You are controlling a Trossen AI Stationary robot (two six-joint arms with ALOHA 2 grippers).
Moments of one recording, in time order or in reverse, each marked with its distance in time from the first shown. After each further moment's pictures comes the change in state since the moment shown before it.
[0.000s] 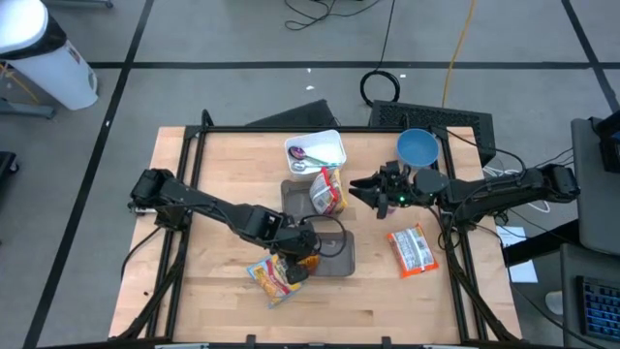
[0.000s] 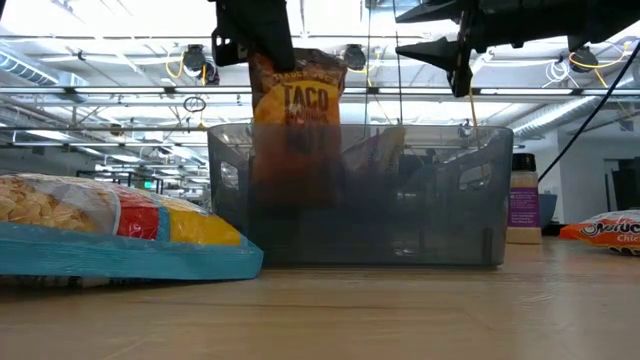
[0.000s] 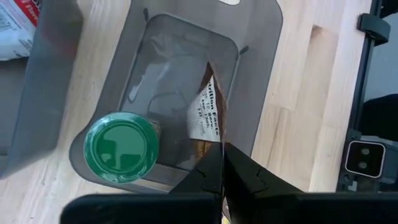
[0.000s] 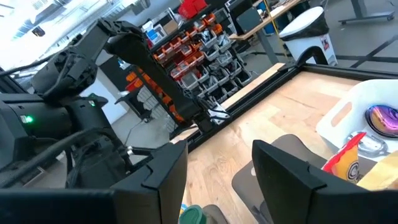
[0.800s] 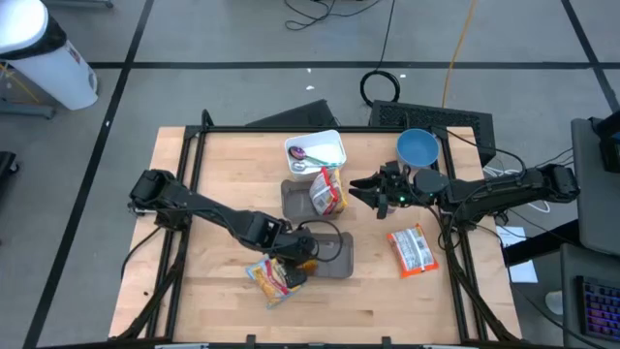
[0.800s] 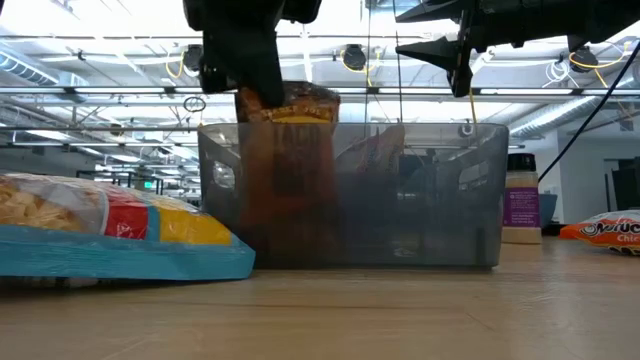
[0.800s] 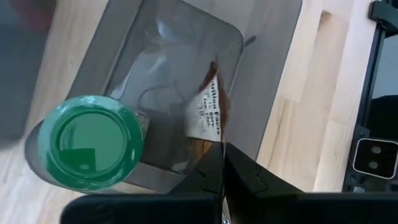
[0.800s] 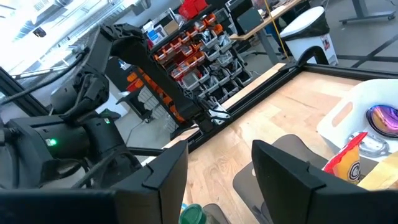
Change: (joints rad) left arm -0.022 0.000 -0.120 0.122 0.020 -0.051; right arm 0.000 0.000 0.000 0.001 -0.002 0.003
